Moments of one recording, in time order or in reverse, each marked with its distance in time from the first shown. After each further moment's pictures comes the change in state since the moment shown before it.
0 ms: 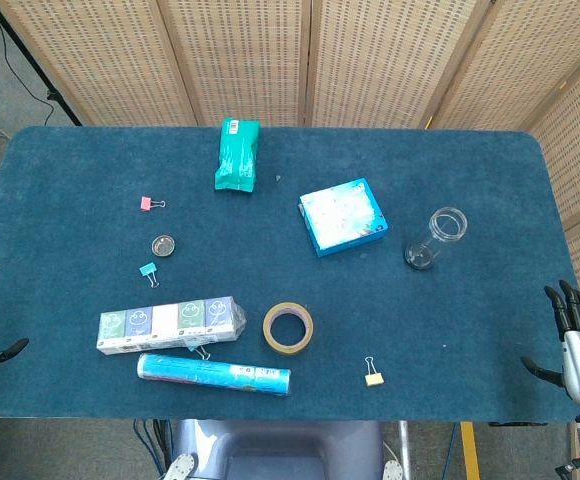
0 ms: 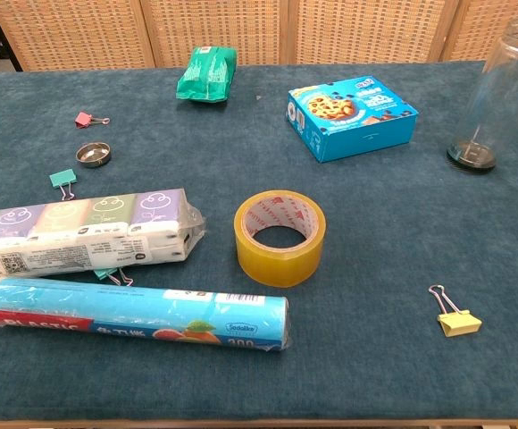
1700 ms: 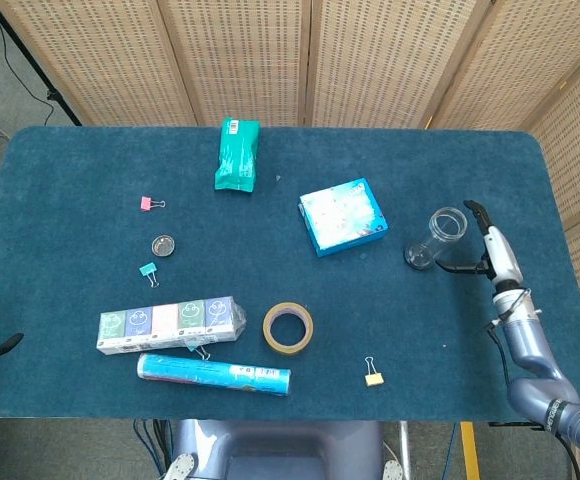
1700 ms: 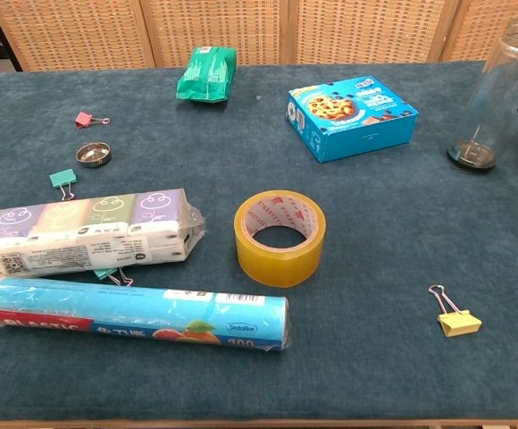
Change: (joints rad) left arm -0.002 0.008 -0.014 0.003 -0.023 -0.005 -0.043; right arm 0.472 -0.245 0.249 0.427 0.215 -0.677 0.756
